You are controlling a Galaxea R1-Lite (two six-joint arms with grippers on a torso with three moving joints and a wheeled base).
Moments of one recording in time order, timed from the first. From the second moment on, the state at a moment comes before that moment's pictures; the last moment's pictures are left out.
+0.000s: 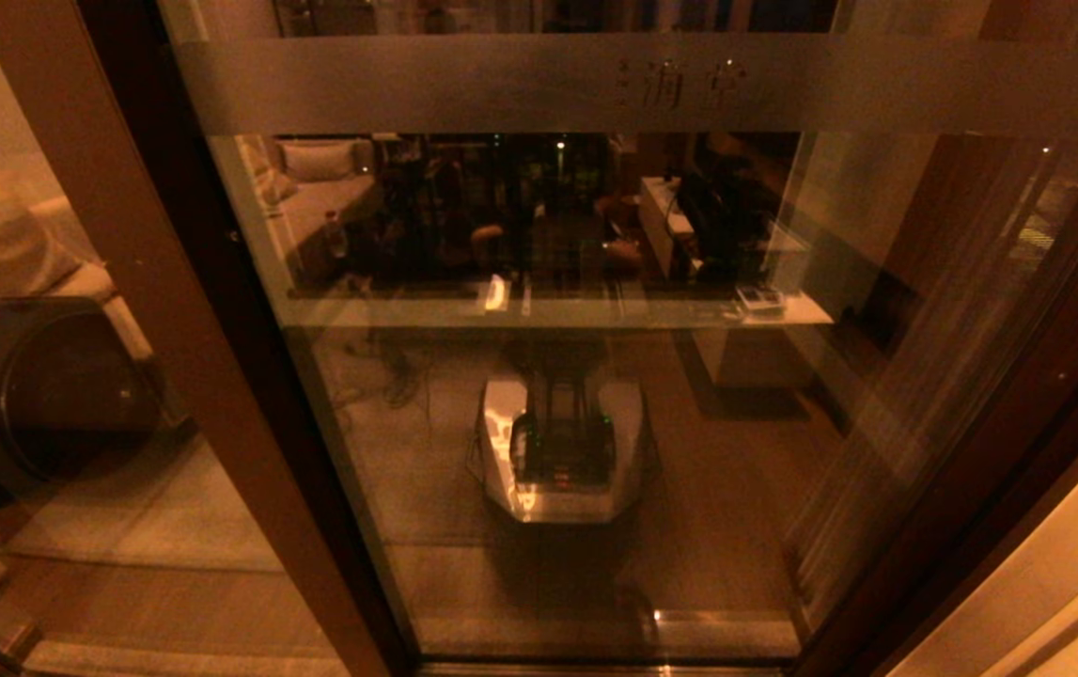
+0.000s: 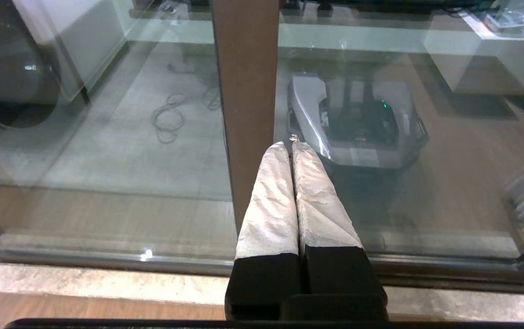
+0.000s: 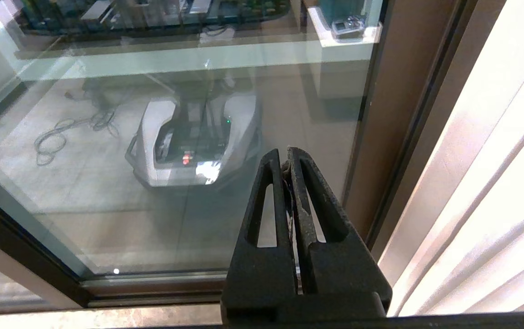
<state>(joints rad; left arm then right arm) 0.00 0.00 -0.03 0.08 0.00 -0.01 0.00 0.00 0.00 0.00 0.00 0.03</state>
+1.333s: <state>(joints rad) 0.00 0.00 -0.03 0.08 0.00 -0.01 -0.01 0.35 -0.41 0.05 -0.04 -0.08</state>
